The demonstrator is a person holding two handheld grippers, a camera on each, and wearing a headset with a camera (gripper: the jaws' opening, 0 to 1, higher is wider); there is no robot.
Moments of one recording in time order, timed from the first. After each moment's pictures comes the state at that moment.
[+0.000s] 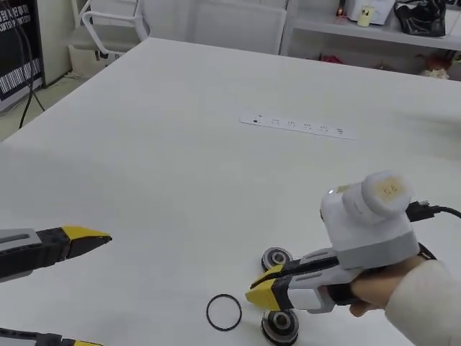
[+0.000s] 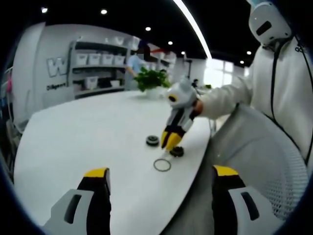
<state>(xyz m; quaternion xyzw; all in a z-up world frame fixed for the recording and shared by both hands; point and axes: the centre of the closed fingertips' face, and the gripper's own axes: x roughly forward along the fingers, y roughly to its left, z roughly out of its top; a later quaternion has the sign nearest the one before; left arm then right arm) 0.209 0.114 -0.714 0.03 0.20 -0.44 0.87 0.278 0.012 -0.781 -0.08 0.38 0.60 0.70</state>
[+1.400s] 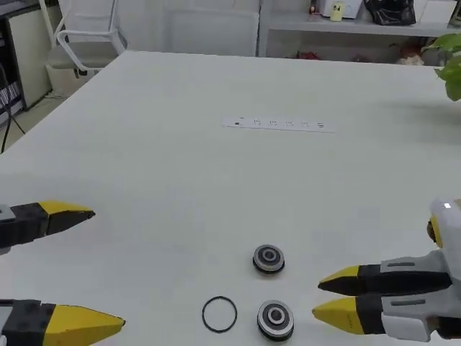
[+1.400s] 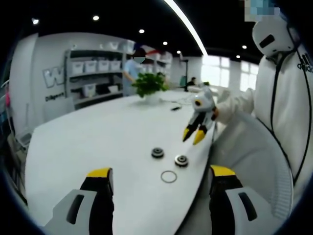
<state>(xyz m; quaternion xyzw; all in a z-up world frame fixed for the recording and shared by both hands) 0.228 0.114 -0.671 0.07 0.18 -0.45 0.87 0.258 -0.063 -0.760 -0.04 0.30 0.59 0.75</state>
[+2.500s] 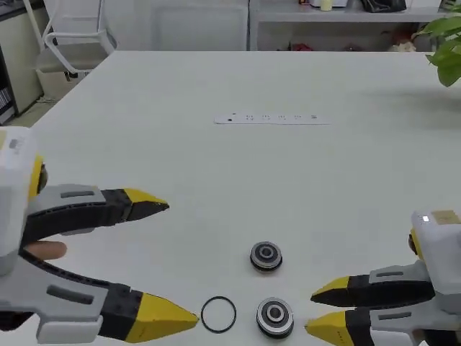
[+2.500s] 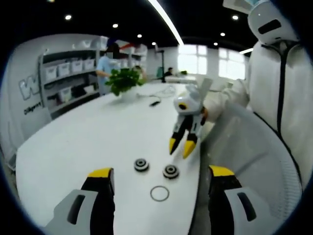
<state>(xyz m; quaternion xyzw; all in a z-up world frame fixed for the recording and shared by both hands) 0.244 0.041 -0.675 0.13 0.19 -0.54 0.81 0.254 -0.064 -0.777 -0.04 0.31 0.59 0.74</state>
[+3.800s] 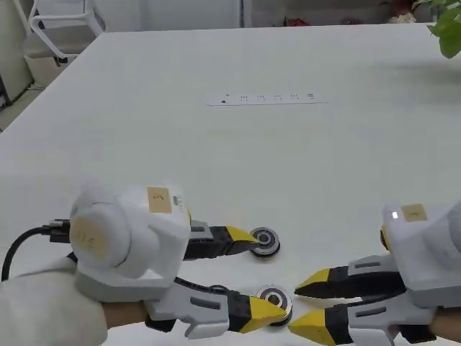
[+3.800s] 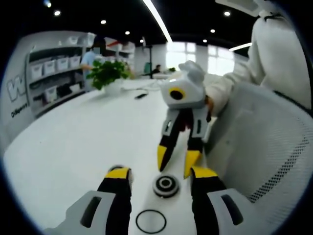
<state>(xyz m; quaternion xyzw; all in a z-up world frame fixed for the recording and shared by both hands) 0.264 -0.036 -0.753 0.13 0.19 -0.58 0.78 0.253 -0.047 -0.799 -0.07 0.31 0.60 0.73</state>
